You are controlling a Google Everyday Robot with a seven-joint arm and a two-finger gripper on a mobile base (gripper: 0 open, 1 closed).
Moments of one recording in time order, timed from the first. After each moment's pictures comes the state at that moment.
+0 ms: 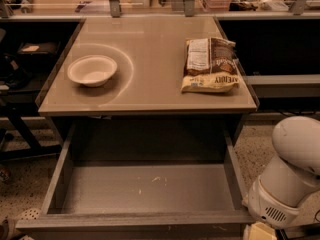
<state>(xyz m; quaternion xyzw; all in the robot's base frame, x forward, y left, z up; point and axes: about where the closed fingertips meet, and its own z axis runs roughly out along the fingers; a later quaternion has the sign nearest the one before) 0.268 -0.187 0.684 0.51 -0.83 -0.22 0.06</state>
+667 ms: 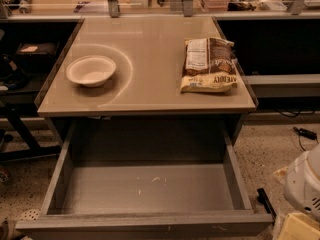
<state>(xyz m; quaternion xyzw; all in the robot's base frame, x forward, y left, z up) 0.273 -0.211 0.788 0.50 -0.86 -0.14 -0.02</state>
